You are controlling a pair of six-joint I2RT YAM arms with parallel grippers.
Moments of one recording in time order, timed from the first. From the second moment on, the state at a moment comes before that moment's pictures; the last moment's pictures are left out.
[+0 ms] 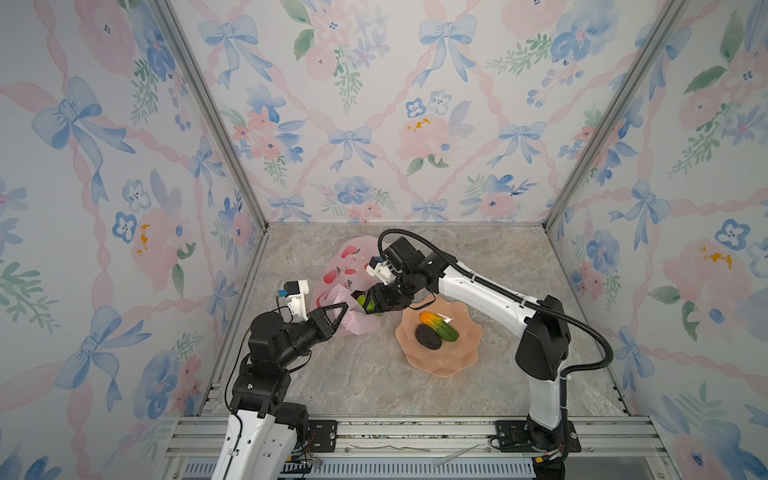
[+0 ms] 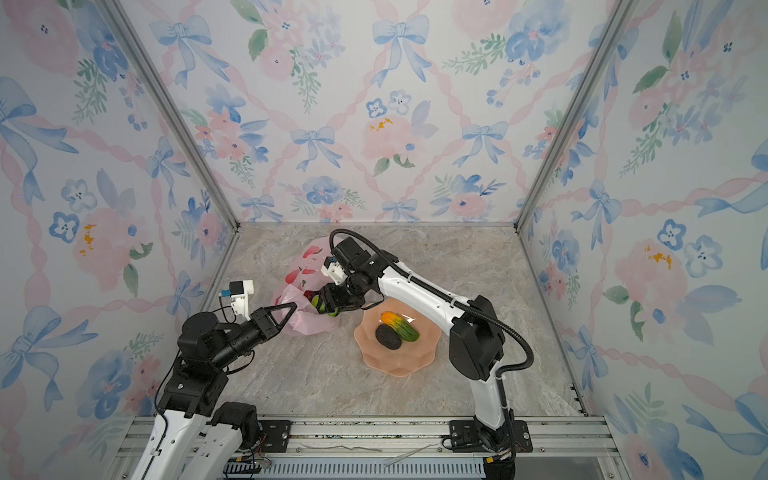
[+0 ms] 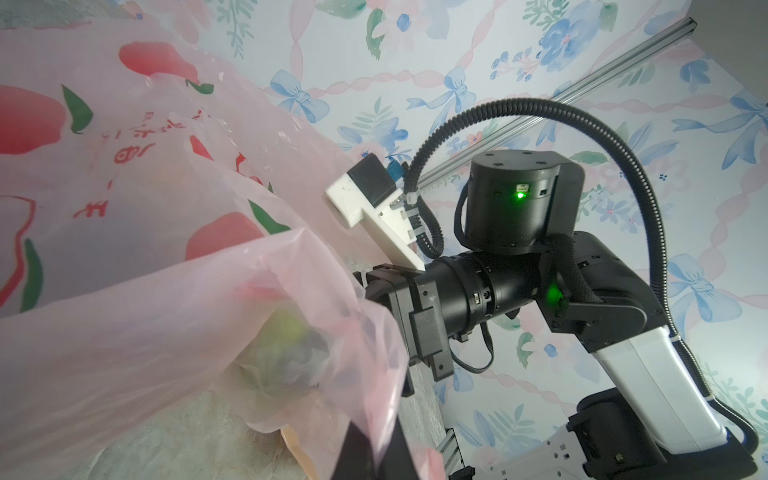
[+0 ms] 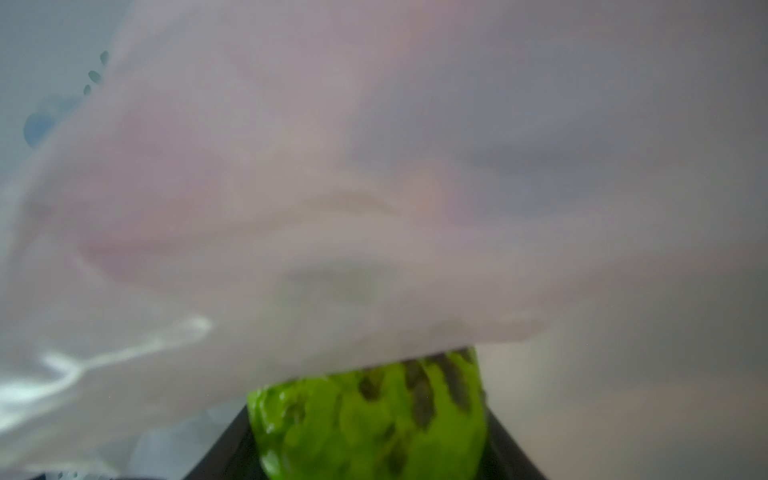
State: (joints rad) left arm -0.12 0.48 0.55 -0.26 0.59 -0.89; right arm 0.86 2.01 1.87 -0.88 -0.50 0.47
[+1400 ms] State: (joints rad) left arm -0.12 0.43 0.52 -0.25 0.60 -0.89; right arm 0.91 2.32 2.05 -0.78 -0.63 0.59
